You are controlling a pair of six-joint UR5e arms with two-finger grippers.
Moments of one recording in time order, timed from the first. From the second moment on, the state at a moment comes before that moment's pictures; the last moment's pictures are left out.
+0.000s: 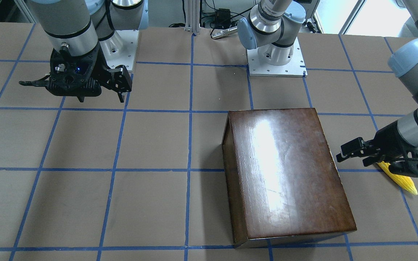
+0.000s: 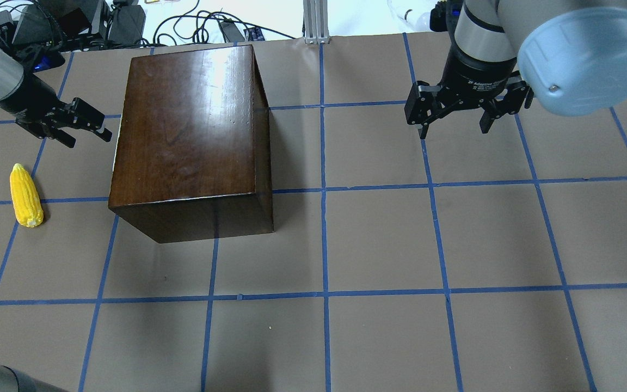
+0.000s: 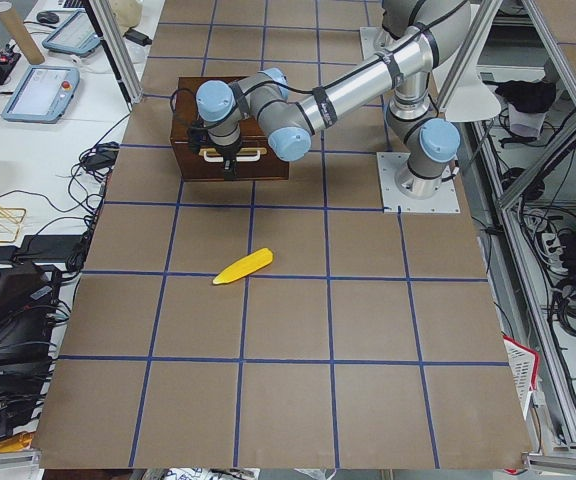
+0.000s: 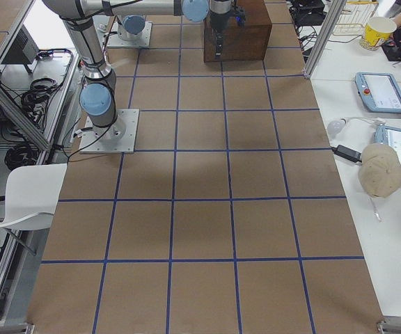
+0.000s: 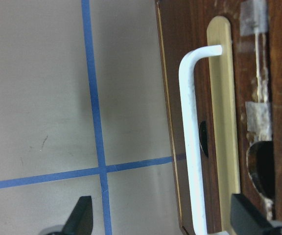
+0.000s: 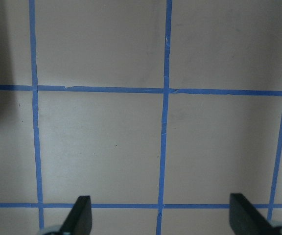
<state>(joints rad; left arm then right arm) -1.12 -1.89 -1.59 -1.36 1.36 0.48 1.66 -1.53 1.57 -1.60 -1.60 0.06</state>
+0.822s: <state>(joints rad) -1.12 -1.93 -1.59 -1.35 1.35 0.42 1.66 -1.53 1.57 -1.60 -1.60 0.06</state>
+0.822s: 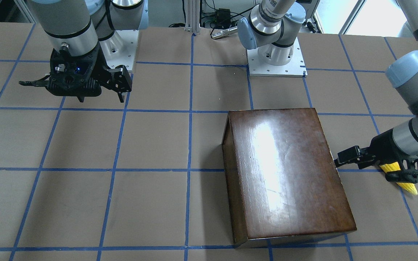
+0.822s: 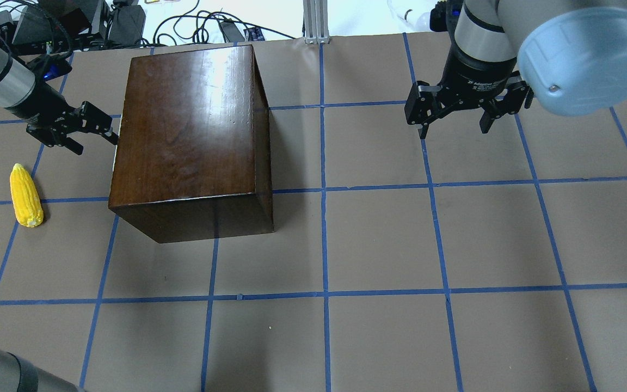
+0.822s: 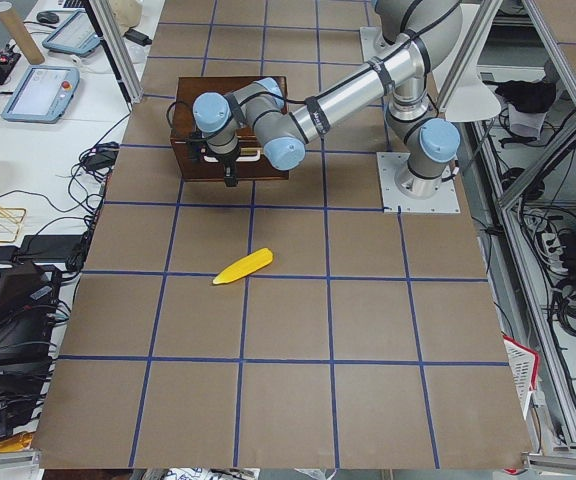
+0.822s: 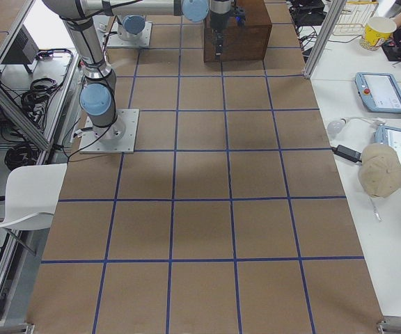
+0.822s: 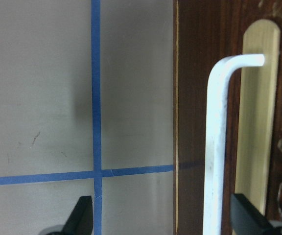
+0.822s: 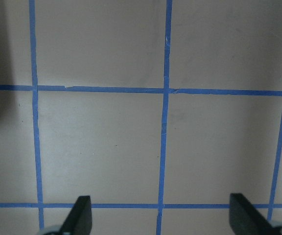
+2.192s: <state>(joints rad) -1.12 -1.95 -1.59 -1.35 1.32 0.42 1.66 -1.53 1.57 -1.60 -1.60 0.06</state>
